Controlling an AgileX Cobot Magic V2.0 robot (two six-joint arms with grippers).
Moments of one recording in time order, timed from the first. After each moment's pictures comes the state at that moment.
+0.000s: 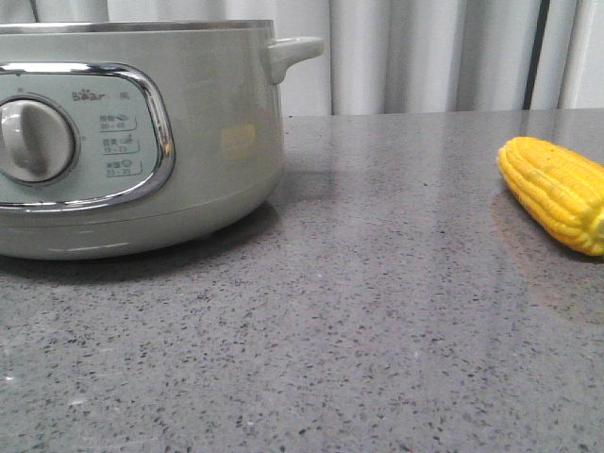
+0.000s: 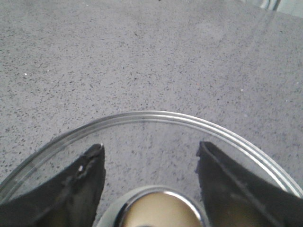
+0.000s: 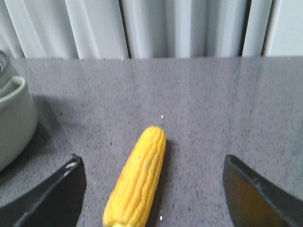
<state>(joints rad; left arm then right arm) 0.34 1.05 -0.43 -0.51 -0.19 0.34 0.13 0.43 -0.54 0.02 0.41 0.04</state>
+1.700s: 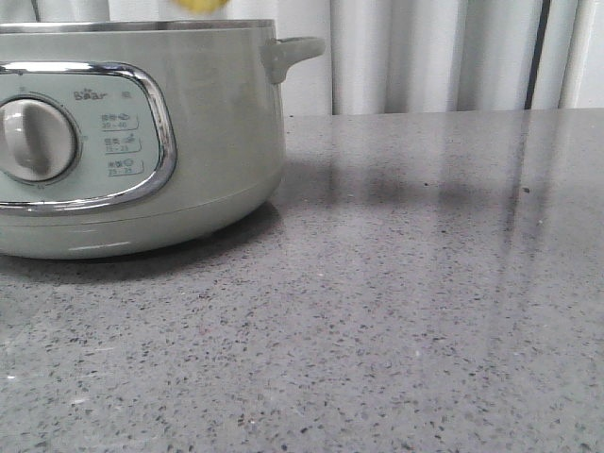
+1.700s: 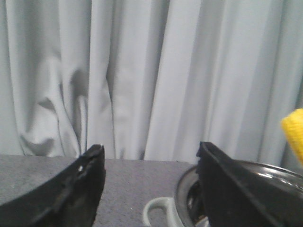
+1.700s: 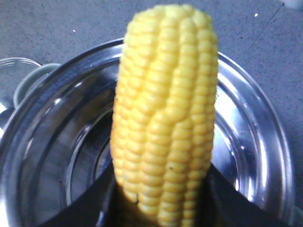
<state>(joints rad) -0.10 0.46 -0.52 -0.46 0.01 0.34 0.65 1.79 -1.82 0.18 0.76 0.01</state>
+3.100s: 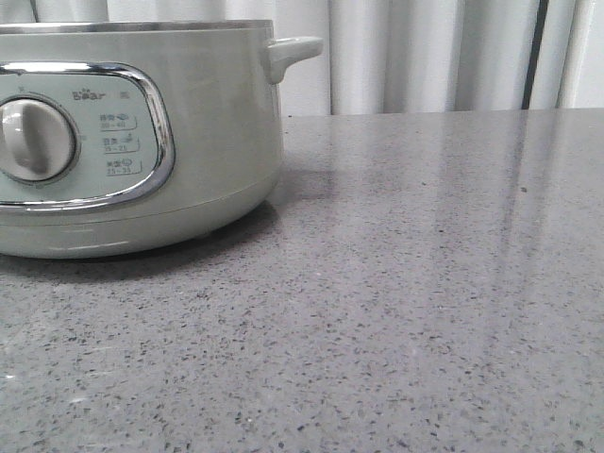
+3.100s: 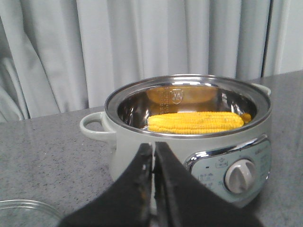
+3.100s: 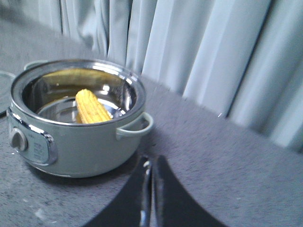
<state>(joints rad) -0.18 0.04 -0.43 -0.38 0.49 0.34 0.66 0.48 -0.78 -0.23 0.51 -0.01</state>
